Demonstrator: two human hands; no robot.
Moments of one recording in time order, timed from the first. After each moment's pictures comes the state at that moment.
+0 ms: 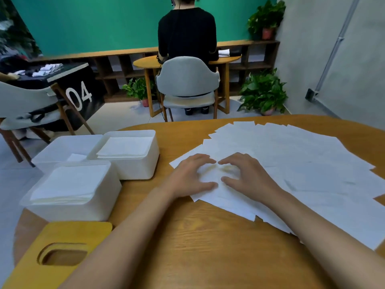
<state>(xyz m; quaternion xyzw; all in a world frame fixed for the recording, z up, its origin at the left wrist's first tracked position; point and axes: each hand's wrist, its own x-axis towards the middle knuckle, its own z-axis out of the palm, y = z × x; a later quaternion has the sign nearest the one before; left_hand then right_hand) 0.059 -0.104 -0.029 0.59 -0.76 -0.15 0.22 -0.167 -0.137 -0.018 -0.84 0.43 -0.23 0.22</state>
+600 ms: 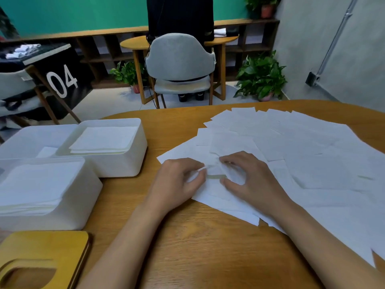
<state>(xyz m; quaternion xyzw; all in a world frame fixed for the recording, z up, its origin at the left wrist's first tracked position) 0.056 -0.084 -0.046 0.58 -0.72 -0.08 0.37 -0.175 -0.136 -0.050 -0.82 0.43 -0.30 0.24</state>
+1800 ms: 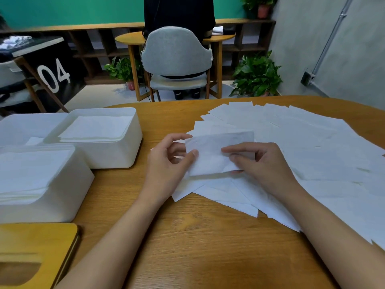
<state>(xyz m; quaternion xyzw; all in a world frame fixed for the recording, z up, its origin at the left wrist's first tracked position) 0.046 -0.075 -0.038 0.57 -0.53 -0.27 0.57 -0.180 -0.129 -0.030 -0.67 0.39 -0.43 0.47</state>
